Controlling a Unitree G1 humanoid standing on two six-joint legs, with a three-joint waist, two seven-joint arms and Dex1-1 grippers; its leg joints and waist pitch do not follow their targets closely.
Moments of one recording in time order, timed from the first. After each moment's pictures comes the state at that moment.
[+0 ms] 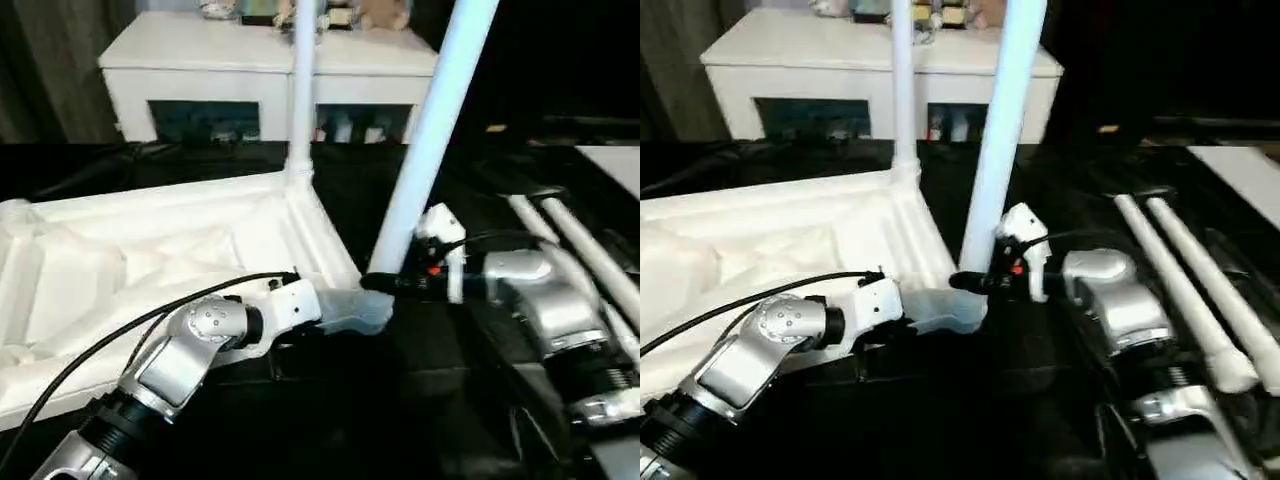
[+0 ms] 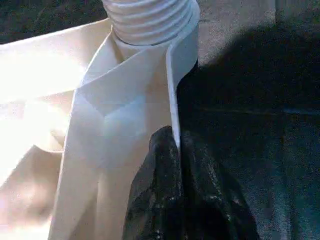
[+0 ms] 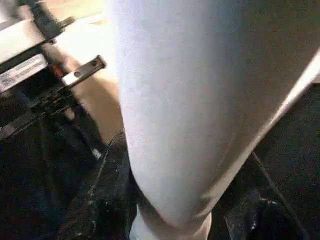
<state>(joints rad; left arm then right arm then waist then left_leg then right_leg) -0.36 0.43 -0.44 0.11 0.13 0.34 -0.88 -0.53 -0.39 0.20 0.48 0.24 0.21 1.04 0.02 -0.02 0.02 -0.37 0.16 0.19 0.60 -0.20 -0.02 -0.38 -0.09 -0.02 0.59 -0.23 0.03</state>
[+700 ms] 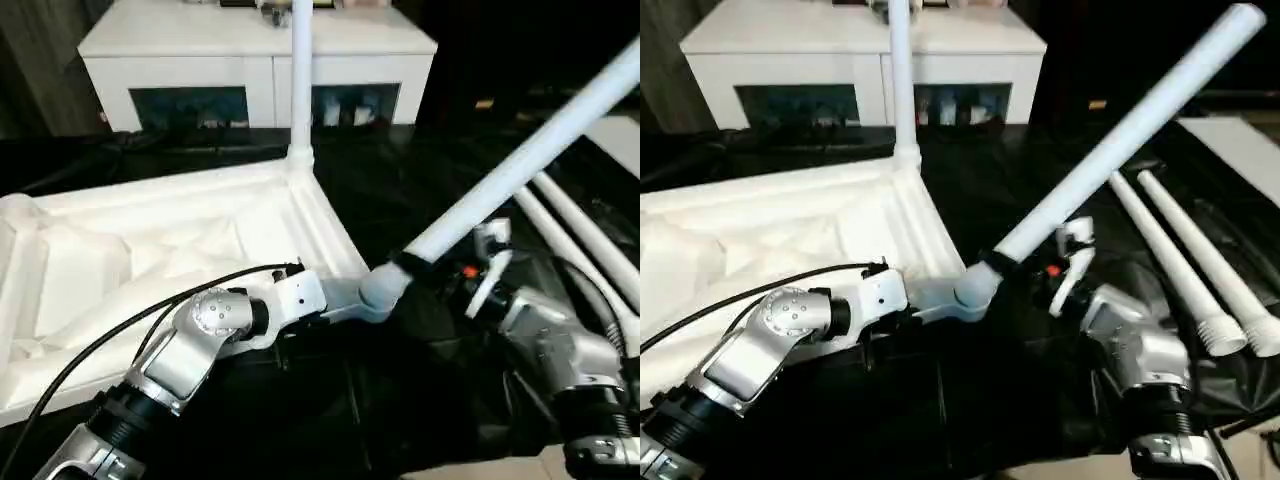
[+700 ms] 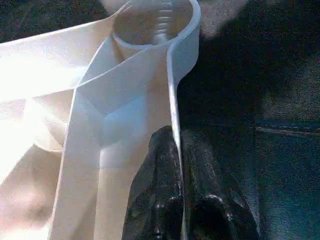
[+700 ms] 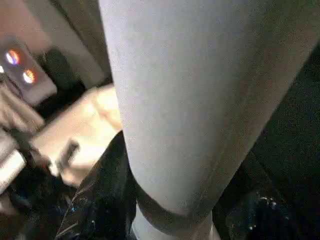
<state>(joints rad) -0.39 0.41 -0.44 0.11 0.12 0.32 -0.87 -0.37 -0.34 -0.15 0.32 0.58 0.43 0.92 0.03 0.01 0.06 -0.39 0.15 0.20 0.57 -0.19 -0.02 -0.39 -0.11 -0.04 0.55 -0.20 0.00</state>
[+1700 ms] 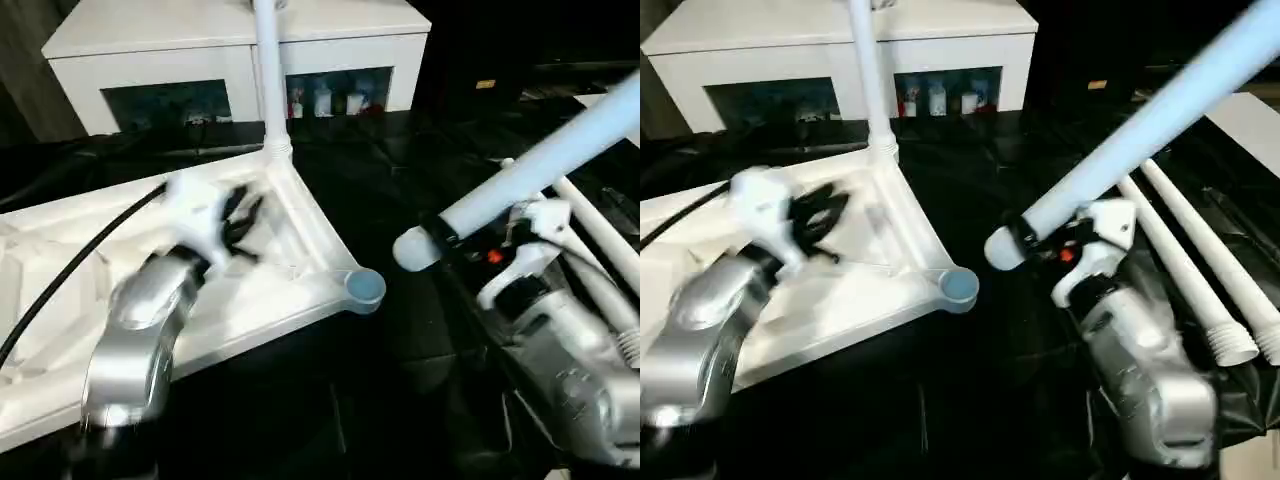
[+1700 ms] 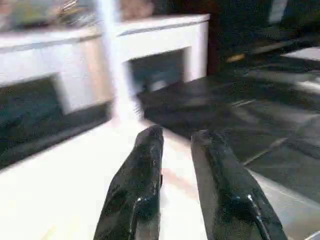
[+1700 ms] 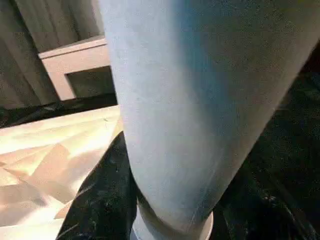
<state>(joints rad) -0.21 0.15 0.11 -0.25 -0.04 0.41 -0.32 -0.12 -0.20 -0.11 -0.36 0.43 0.53 0.29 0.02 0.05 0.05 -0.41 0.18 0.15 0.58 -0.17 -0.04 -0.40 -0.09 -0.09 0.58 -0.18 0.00</state>
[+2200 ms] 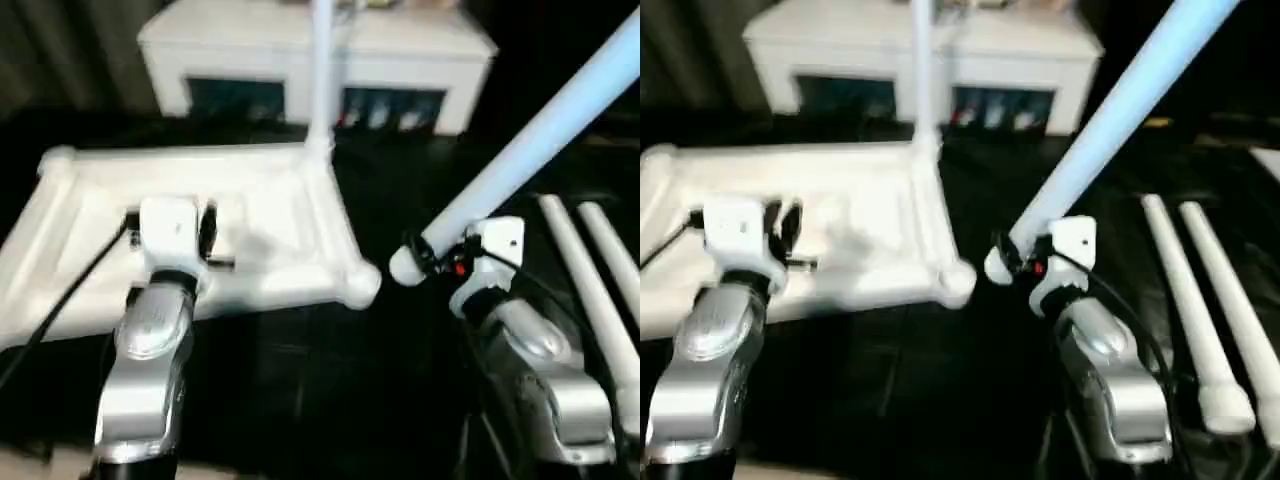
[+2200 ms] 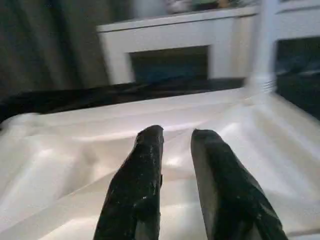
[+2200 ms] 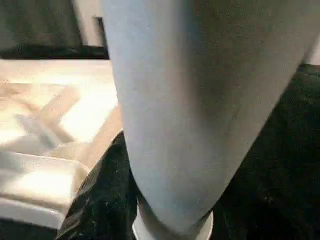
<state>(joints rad) -0.15 0.07 0.09 -0.31 0.13 0.44 -0.05 -0.15 -0.17 0.03 -0.22 0.26 0.46 0.22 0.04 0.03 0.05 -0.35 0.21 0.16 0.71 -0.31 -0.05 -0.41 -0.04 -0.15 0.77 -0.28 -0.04</state>
